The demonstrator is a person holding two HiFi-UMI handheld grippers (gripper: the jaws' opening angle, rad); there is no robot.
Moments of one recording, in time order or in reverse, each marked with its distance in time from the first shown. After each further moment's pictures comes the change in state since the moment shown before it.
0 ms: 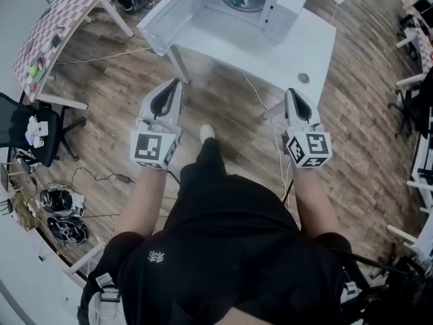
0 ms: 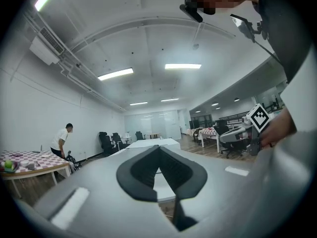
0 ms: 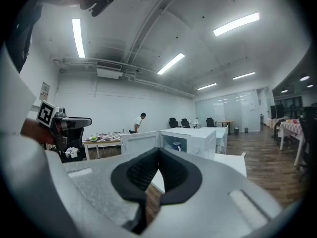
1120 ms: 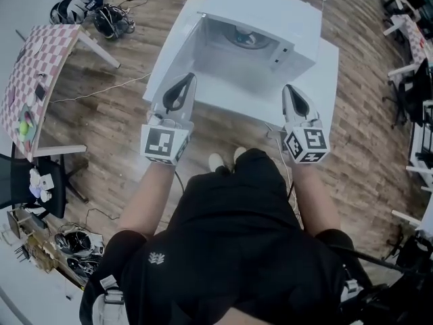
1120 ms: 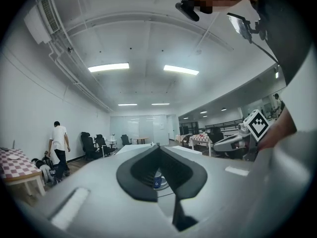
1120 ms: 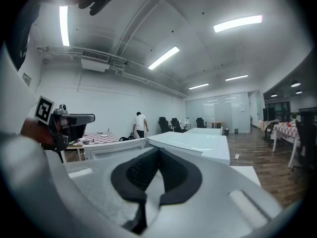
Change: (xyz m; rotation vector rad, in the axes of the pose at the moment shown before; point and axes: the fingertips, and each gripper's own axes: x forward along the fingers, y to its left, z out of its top) left arm 0.240 0.183 0.000 -0.044 -0.062 -0.185; right arm 0.269 -0.027 0.061 0.003 0.017 -0.137
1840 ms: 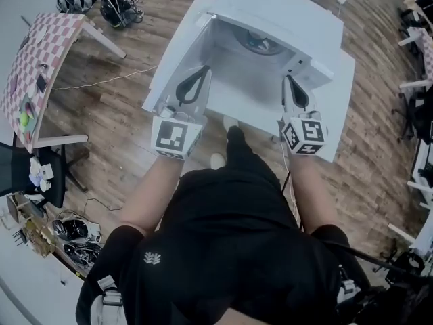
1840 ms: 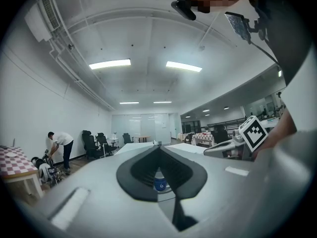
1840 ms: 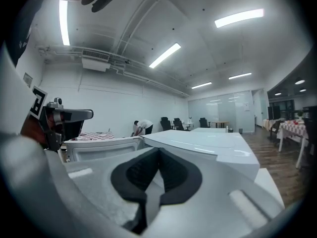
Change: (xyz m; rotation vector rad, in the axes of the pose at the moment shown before) left arm 0.079 0.021 -0.028 0.002 0.012 0.020; right arm 0.107 -0.026 -0.018 -0.003 -0.010 0.030
